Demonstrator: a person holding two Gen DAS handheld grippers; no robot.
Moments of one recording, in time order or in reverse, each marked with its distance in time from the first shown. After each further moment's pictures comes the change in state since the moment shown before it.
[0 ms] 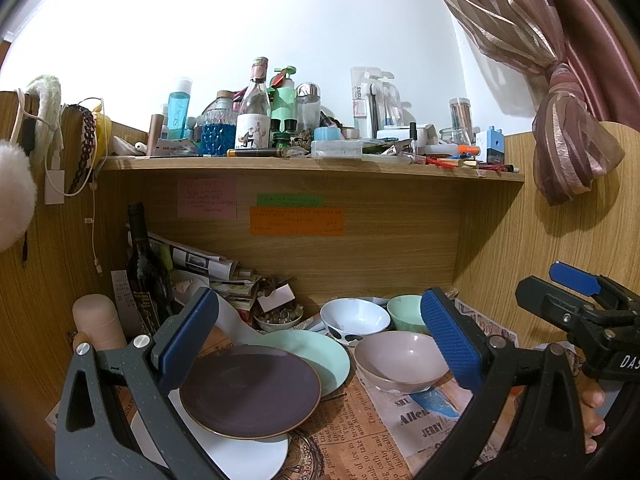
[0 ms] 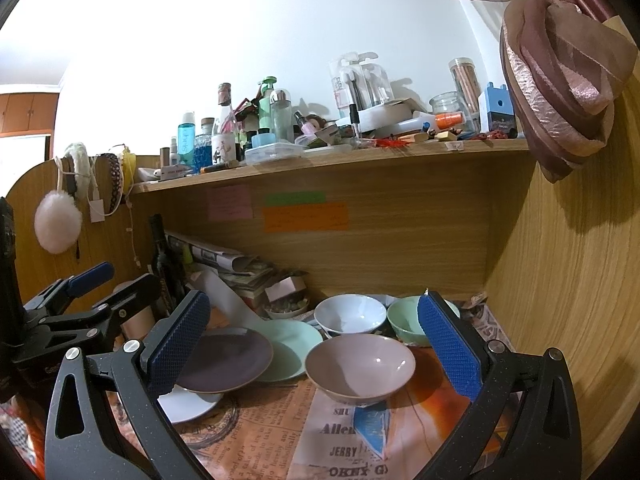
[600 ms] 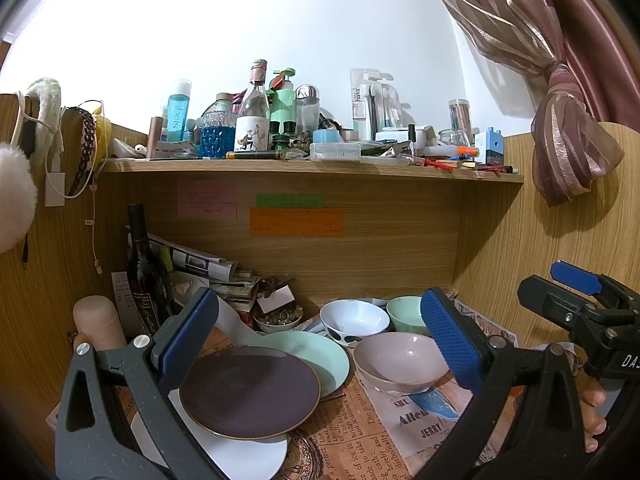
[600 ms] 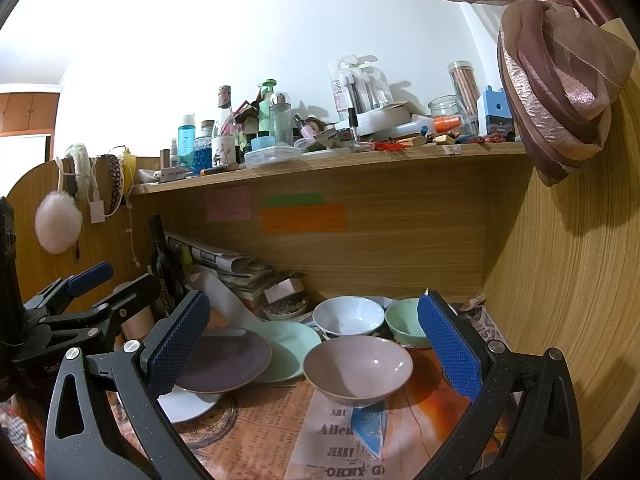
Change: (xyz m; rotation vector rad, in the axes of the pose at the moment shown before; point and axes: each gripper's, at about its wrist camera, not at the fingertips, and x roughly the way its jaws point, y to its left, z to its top) left arm -0.002 0.001 -0.001 0.002 -0.001 0.000; right arm -0.001 -0.001 0.000 0.000 -0.001 -0.002
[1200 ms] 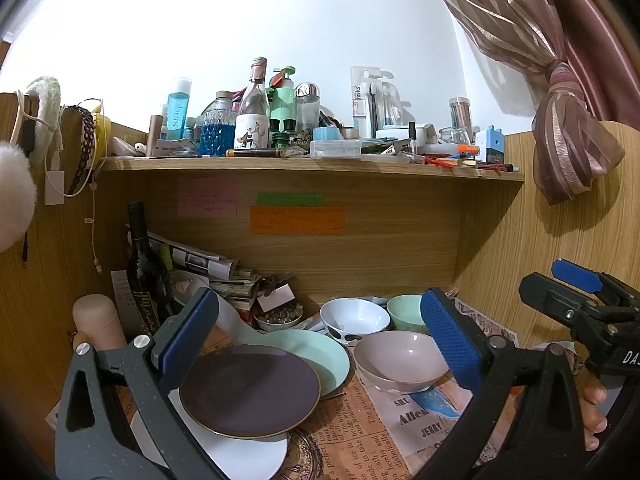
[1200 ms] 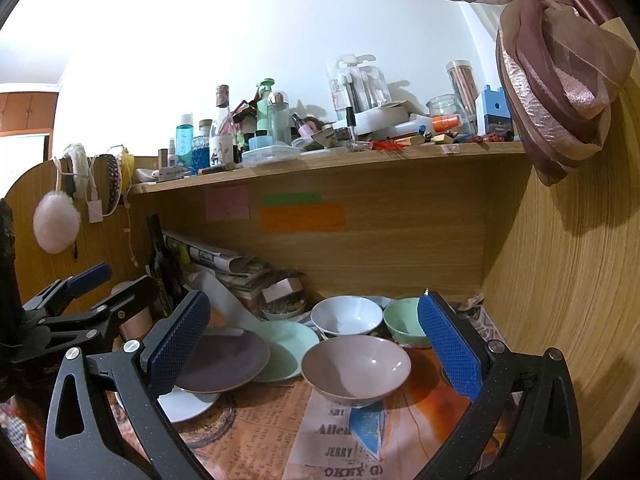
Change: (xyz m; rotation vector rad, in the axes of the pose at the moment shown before) left arm -0.001 0.001 -0.002 0.000 0.002 0.000; right arm 0.000 -0.002 0.001 -0.001 0.003 0.000
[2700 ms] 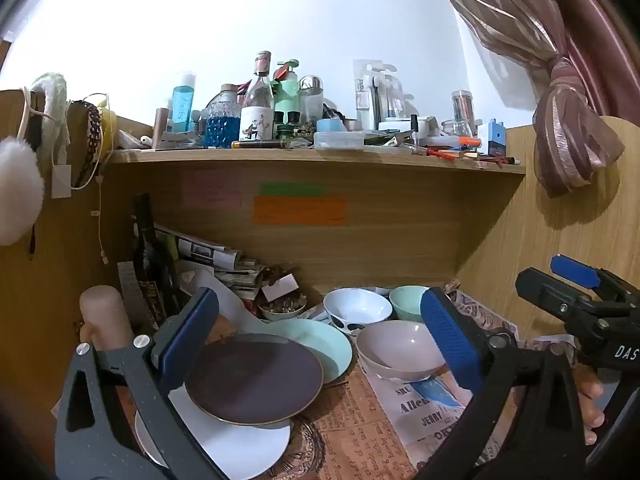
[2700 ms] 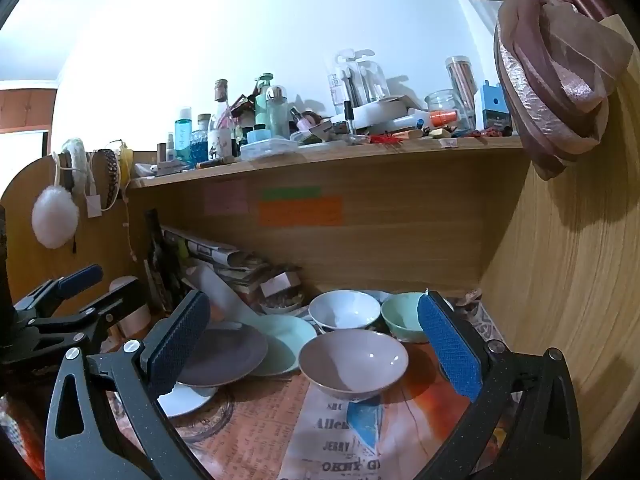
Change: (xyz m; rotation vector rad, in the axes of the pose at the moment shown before) left arm -0.009 0.007 -0.010 -0.006 0.014 -0.001; right arm 0.001 -0.003 -0.003 -0.006 0.014 0.000
